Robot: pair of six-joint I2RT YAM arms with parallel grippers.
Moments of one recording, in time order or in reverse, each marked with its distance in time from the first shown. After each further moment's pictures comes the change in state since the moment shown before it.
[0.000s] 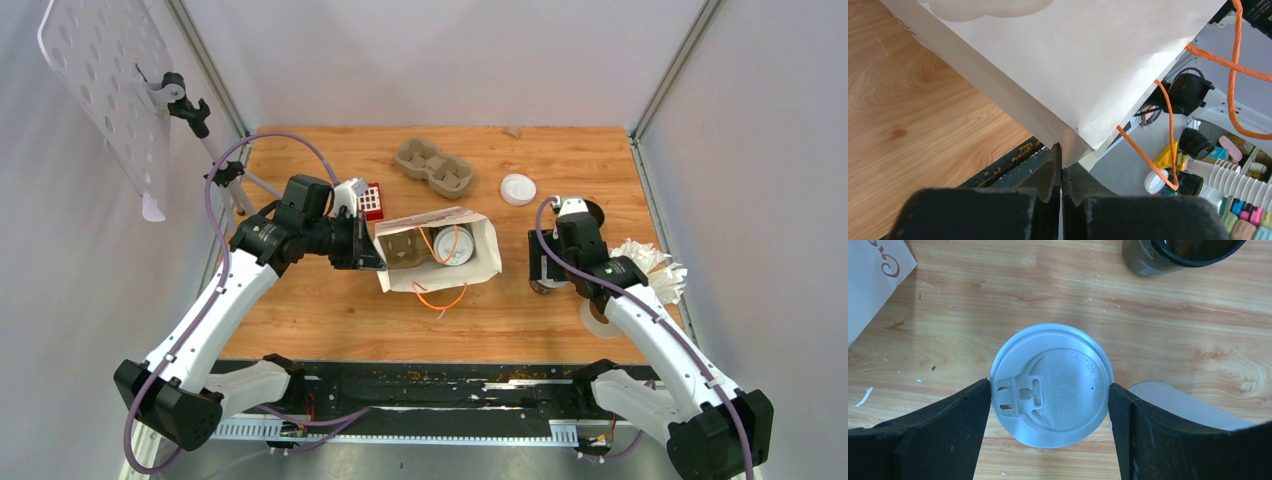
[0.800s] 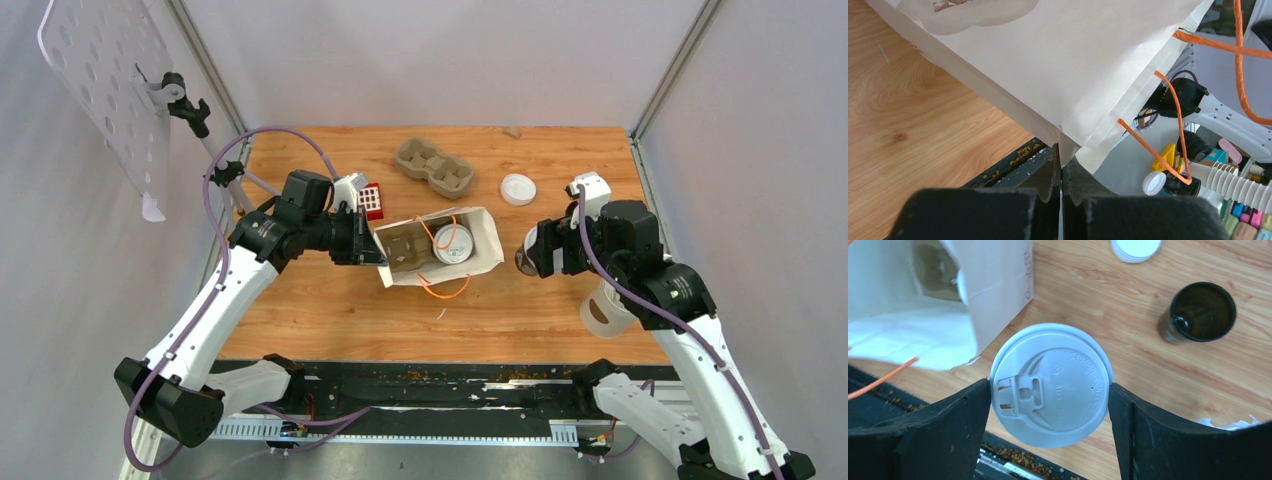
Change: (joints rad) left arm 0.000 0.014 0.032 -0.003 -0.001 -0.005; right arm 0.040 -0.129 0.369 -0.253 -0.229 -0.116
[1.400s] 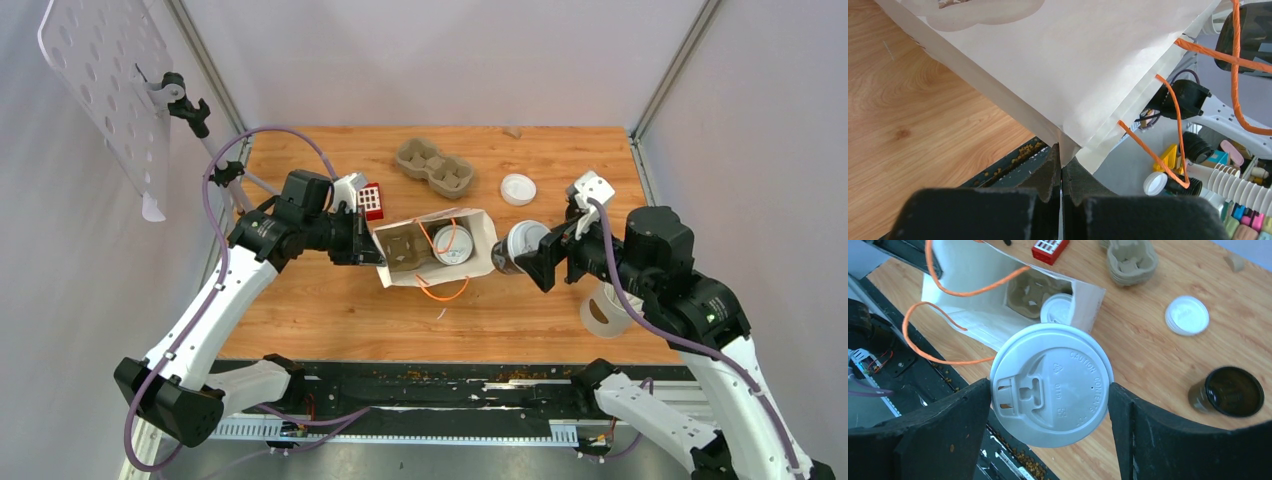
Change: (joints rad) left arm 0.001 0.005 0.011 -0.016 -0.014 0.000; right arm 0.108 -0.065 0.137 -0.022 -0.203 -0.079
